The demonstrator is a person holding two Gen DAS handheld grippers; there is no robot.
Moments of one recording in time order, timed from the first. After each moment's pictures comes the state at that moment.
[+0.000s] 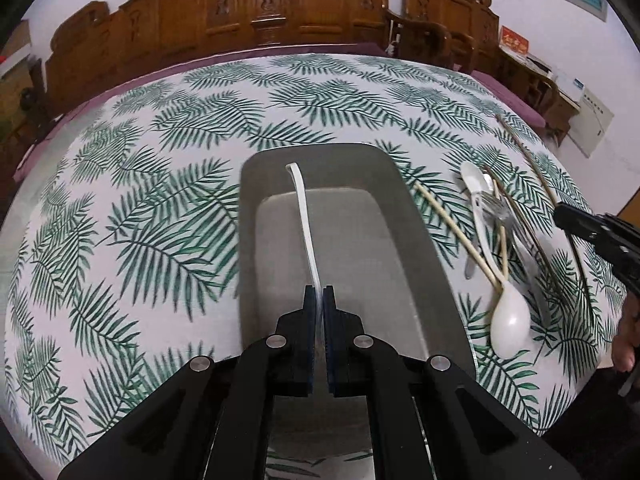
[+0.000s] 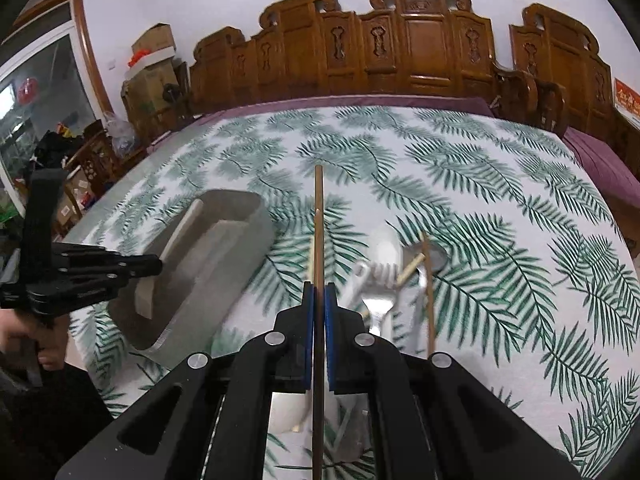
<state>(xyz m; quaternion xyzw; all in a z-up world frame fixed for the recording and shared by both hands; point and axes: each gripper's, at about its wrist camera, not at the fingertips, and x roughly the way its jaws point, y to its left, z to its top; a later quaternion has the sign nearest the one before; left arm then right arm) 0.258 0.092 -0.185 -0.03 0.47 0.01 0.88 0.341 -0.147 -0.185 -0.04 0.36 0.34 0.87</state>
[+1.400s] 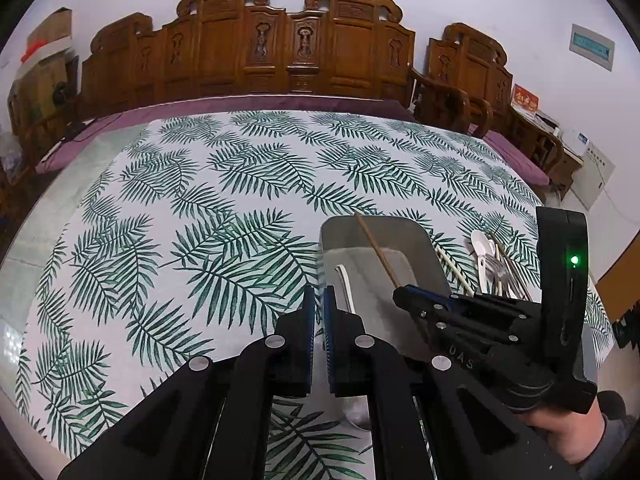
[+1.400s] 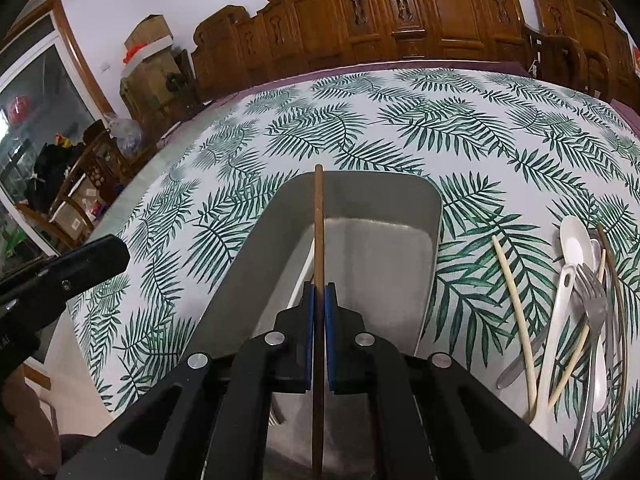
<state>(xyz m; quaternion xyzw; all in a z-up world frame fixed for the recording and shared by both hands) 0.220 0.141 -0.131 -0.07 0.39 0.04 0.92 0.335 0.010 -0.223 -0.01 0.42 0.35 0.84</state>
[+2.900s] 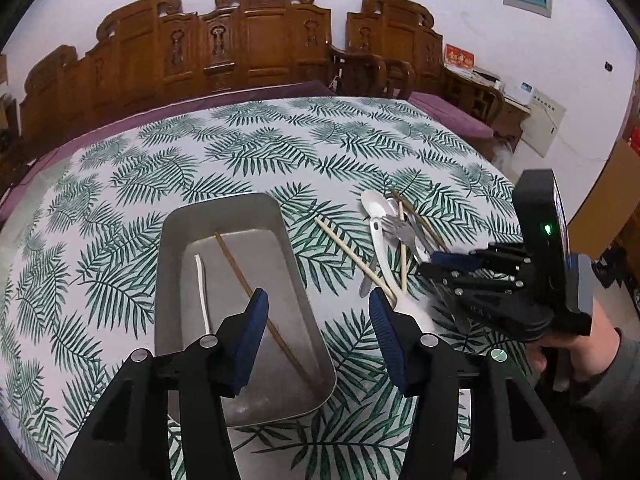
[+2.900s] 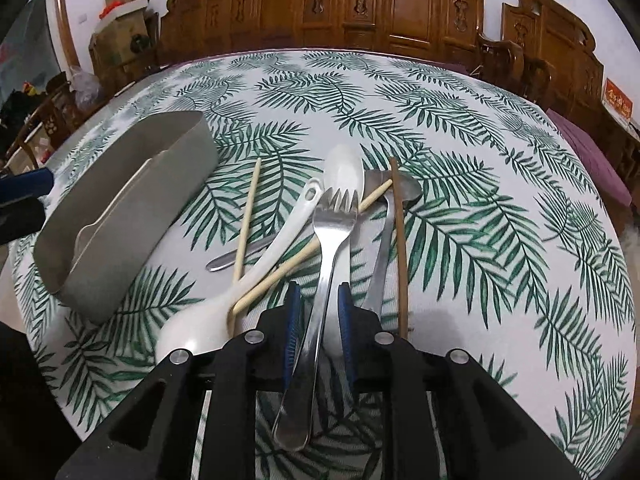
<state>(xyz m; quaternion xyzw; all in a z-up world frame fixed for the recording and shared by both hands) 0.228 0.021 -0.149 -0.01 0.41 -0.06 0.91 0.358 -0.150 -0.249 -0.13 0.42 0.27 0.86</state>
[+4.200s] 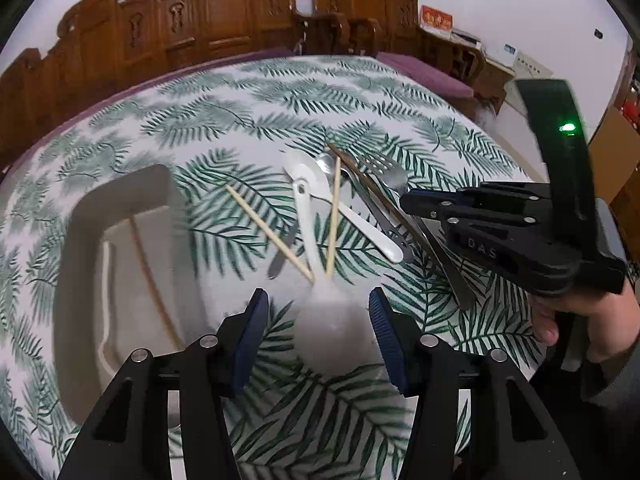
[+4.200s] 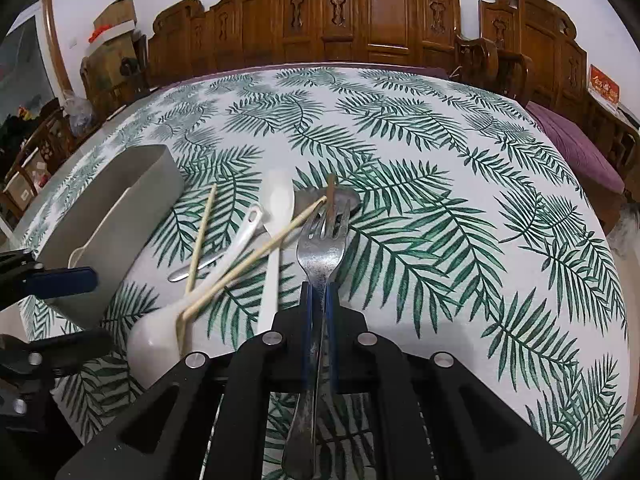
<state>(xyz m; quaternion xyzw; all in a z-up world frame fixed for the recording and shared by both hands) 0.260 -0.056 -0.189 0.01 0.47 -0.10 0.88 0.378 -0.202 -0.240 -0.09 0.41 0.27 0.87</state>
